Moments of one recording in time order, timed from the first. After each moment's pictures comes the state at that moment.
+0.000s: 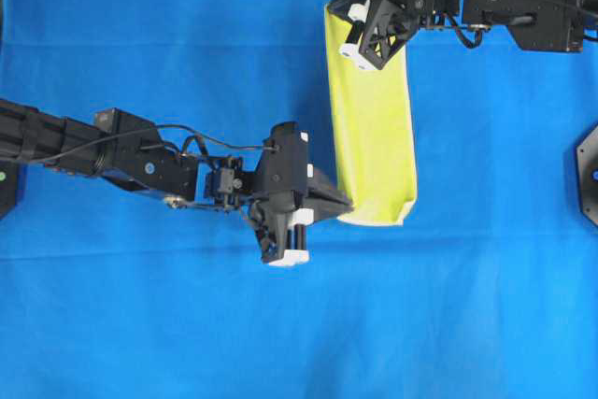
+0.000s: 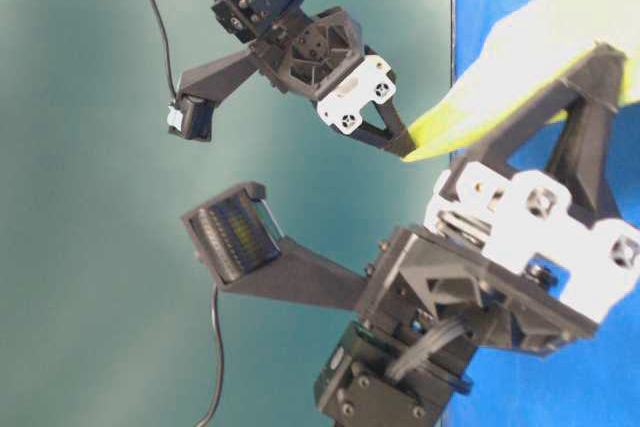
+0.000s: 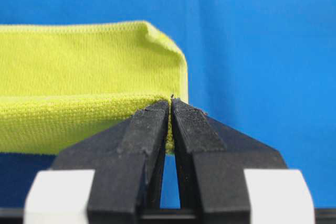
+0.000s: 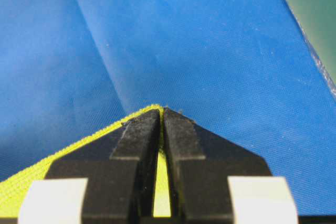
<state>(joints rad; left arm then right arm) -0.11 0.32 0.55 -0.04 -0.42 -0.09 -0.47 0.06 0.59 -0.59 0.02 0.54</state>
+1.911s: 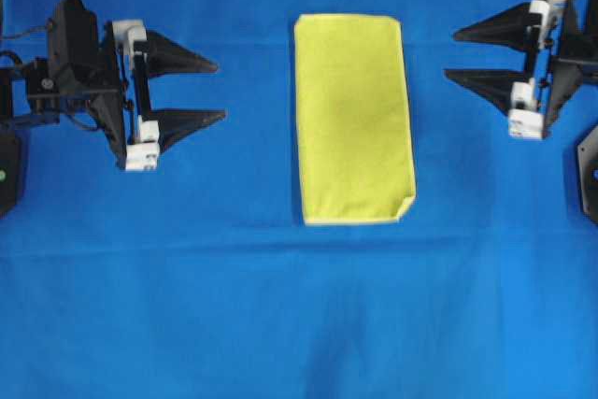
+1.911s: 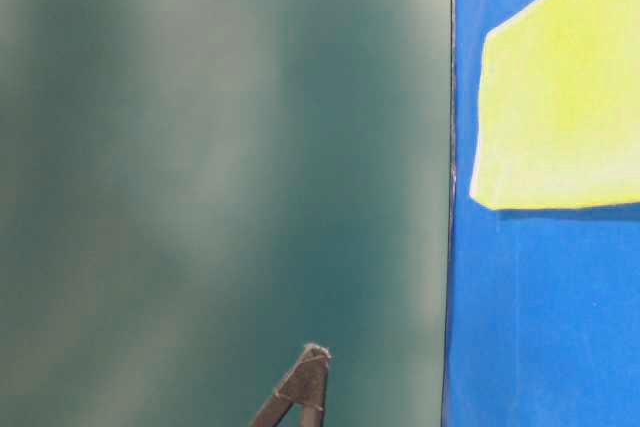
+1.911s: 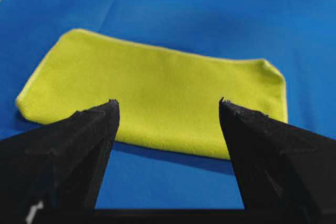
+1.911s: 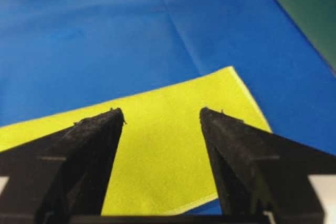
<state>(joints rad) 0.15 -0.35 1.08 -0.03 -0.51 -0.06 -0.45 -0.69 1.22 -0.56 -0.32 0.54</state>
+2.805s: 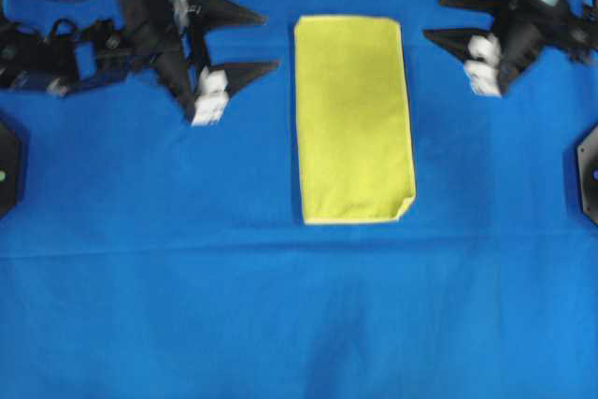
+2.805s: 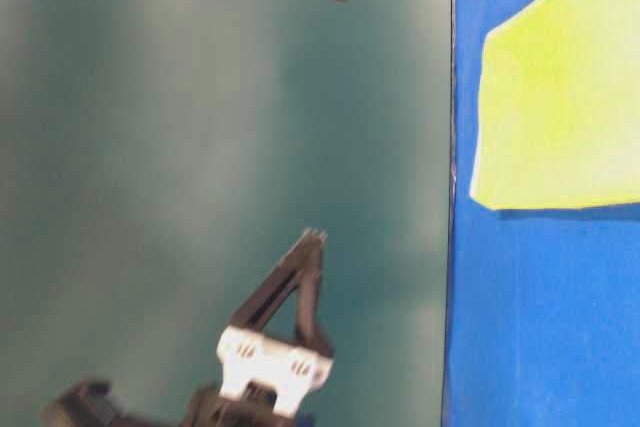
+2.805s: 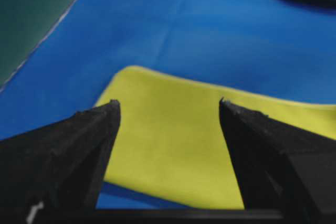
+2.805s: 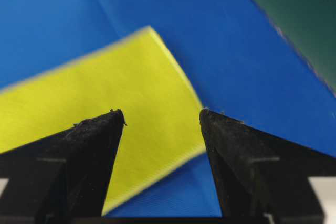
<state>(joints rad) 0.29 -0.08 0.82 -0.03 -0.48 0.01 -0.57 -0.39 1.03 -0.56 -0.16 0.53</state>
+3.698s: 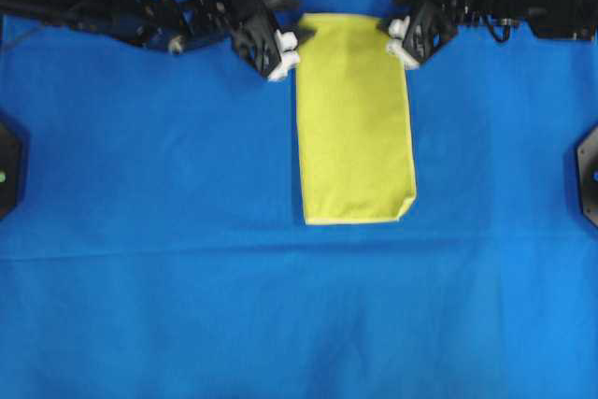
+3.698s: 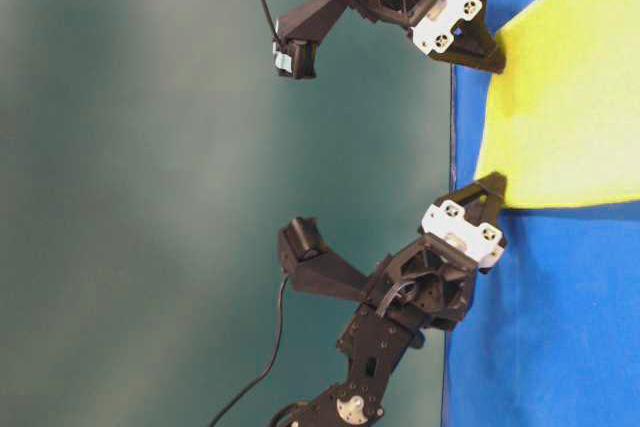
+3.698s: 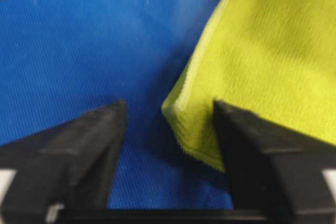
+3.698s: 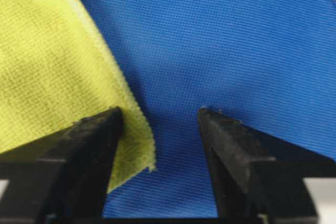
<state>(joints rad) 0.45 0.43 0.51 -0.03 -0.38 0.02 -0.64 0.16 0.74 -0.63 -0.05 0.53</state>
